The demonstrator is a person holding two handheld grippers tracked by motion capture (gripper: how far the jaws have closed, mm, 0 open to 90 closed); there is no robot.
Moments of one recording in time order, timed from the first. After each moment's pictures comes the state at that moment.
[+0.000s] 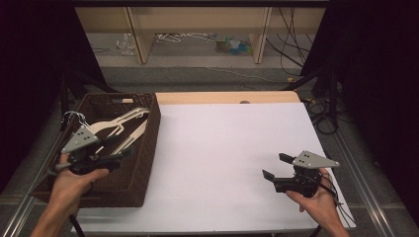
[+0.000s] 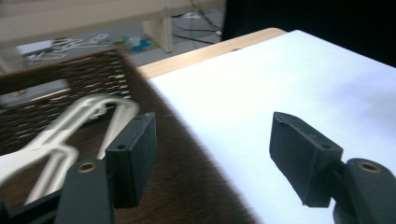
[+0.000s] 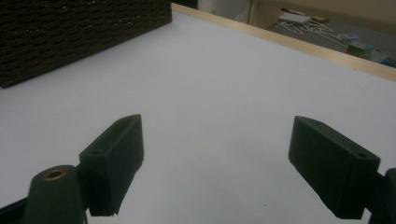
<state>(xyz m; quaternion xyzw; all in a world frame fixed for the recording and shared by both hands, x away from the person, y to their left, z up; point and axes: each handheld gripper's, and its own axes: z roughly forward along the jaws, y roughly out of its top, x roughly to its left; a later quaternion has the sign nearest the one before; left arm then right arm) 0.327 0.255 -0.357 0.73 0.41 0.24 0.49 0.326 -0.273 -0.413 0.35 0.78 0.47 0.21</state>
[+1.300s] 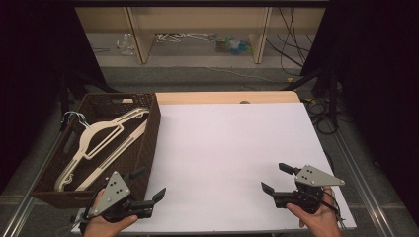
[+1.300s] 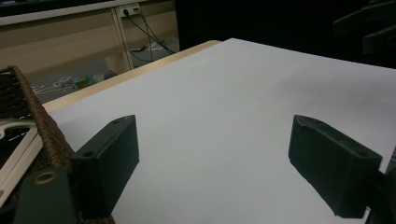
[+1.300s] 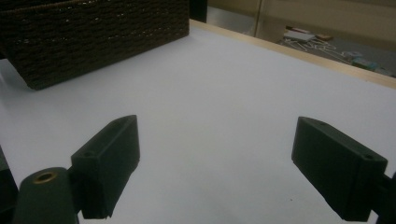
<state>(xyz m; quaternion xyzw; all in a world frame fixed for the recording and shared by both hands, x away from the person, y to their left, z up) 0.258 0.197 -0.407 0.74 0.30 0.26 0.54 0.290 -0.267 -0.416 0.33 0.77 0.50 0.21</state>
